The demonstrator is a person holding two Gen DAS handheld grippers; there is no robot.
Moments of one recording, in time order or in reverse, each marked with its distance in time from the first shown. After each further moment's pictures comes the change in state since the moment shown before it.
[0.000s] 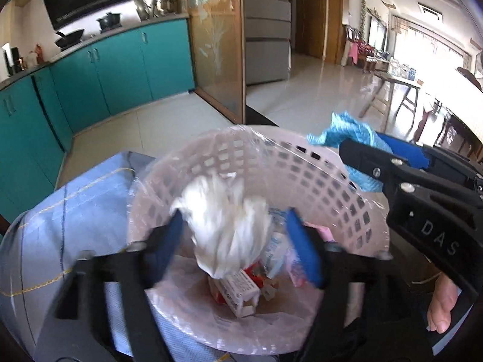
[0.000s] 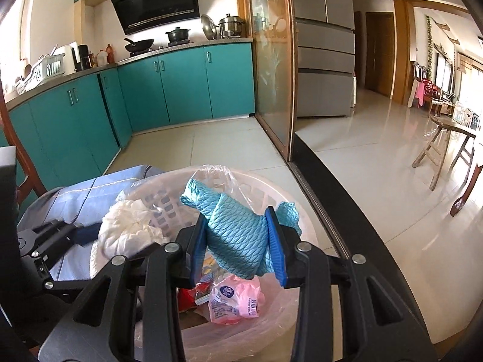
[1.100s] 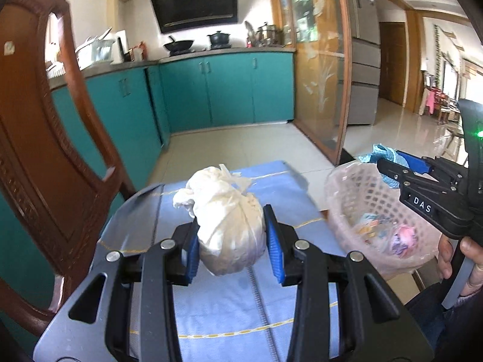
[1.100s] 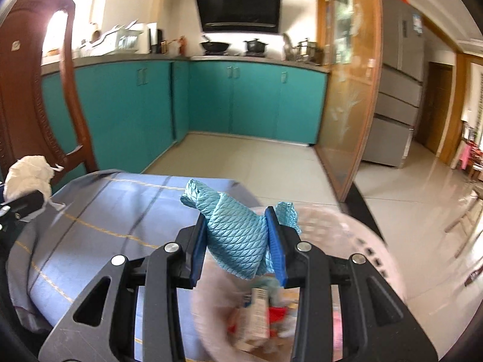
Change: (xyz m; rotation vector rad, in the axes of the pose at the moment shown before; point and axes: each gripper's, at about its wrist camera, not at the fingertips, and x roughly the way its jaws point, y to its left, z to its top) left arm -0.165 0.141 -0.056 -0.210 -0.142 0.353; right arm -0.011 0.122 0.015 -0.253 -0.098 0.171
